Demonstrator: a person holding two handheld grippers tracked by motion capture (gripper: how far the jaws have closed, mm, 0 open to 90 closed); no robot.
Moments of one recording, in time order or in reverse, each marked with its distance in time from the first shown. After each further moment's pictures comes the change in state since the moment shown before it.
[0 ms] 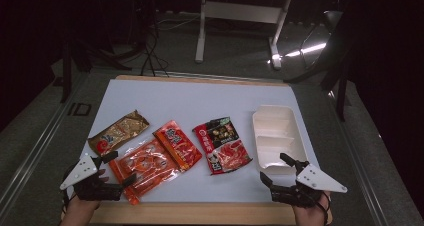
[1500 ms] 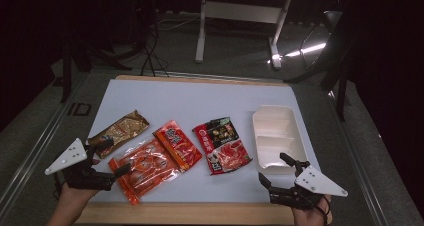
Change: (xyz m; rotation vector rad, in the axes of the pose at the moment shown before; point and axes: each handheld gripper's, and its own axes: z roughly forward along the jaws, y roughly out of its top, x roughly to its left) left arm 0.016 0.047 -0.009 -0.003 -0.041 0.005; right arm 0.010 0.011 -0.005 -0.029 -0.012 -0.040
